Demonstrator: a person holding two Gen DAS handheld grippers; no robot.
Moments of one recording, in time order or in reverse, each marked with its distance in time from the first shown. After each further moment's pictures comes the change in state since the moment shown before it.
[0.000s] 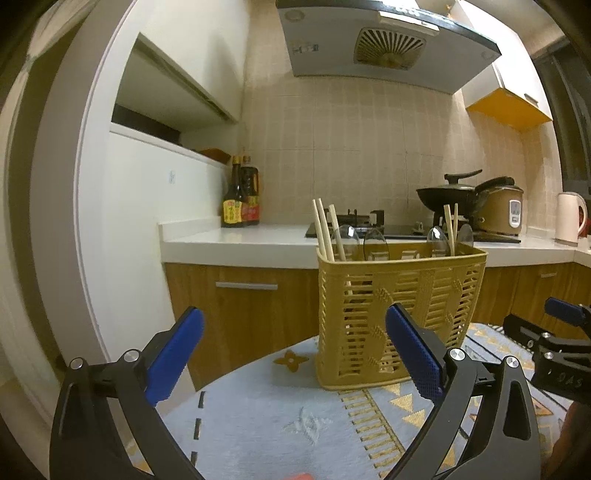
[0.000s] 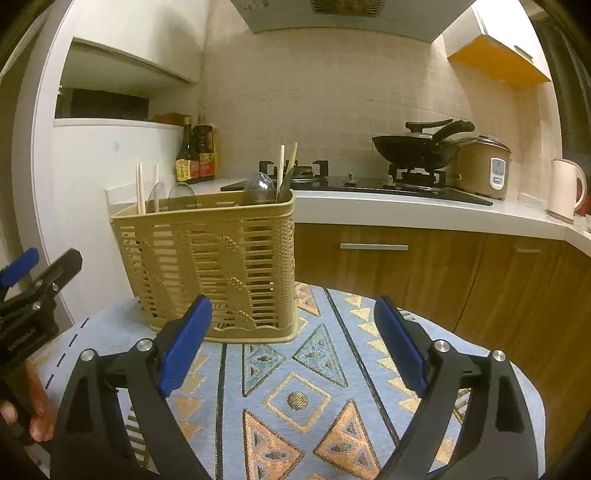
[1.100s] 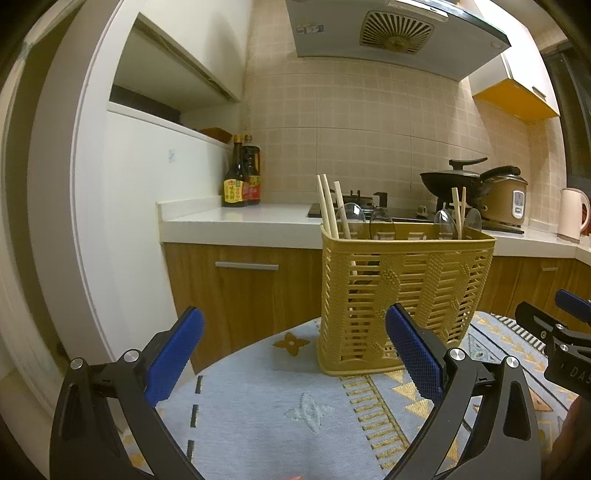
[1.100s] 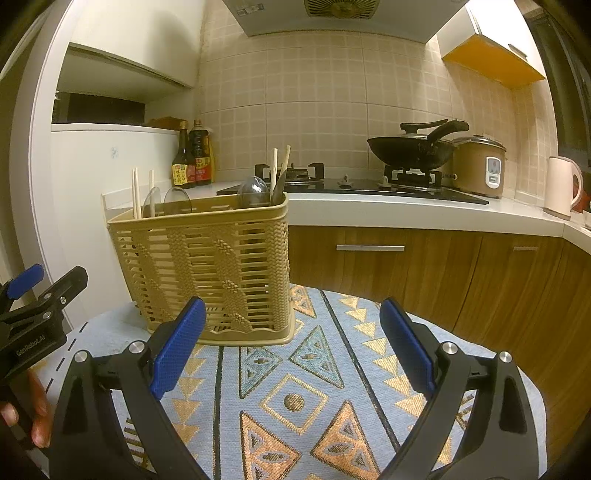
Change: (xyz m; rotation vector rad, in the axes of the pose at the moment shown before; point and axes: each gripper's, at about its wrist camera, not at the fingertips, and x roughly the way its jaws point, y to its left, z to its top) left arm 0.009 0.002 -0.004 -0.015 0.071 0.003; right arm 0.000 -0.003 0.000 0.012 -0.012 -0.012
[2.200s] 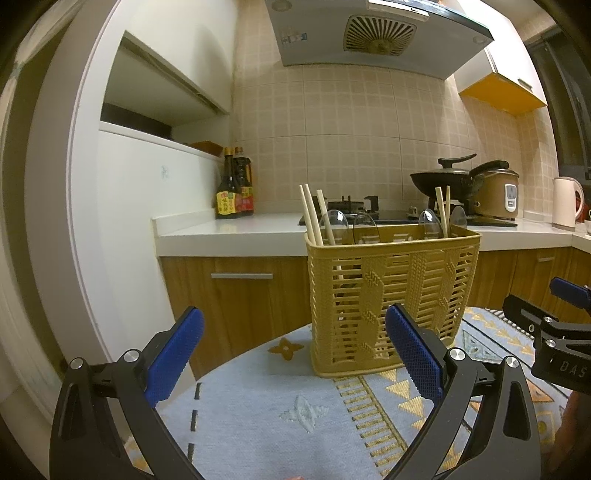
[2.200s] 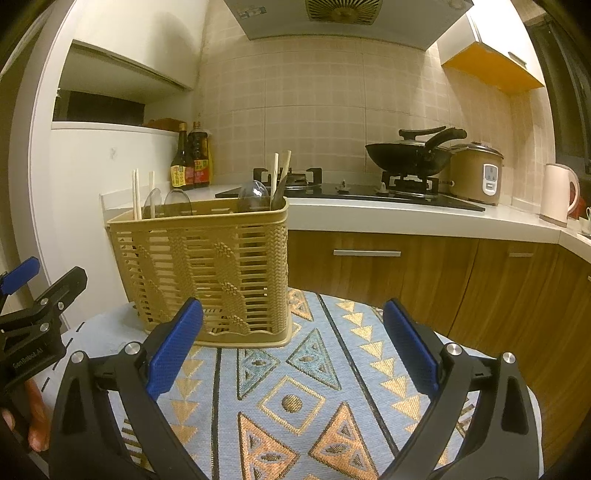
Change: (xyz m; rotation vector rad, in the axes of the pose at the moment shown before) left arm -0.009 -0.011 -0.001 0.055 -0.035 -0.011; right arm -0.005 0.004 0.000 -0.019 -0.020 -0.020
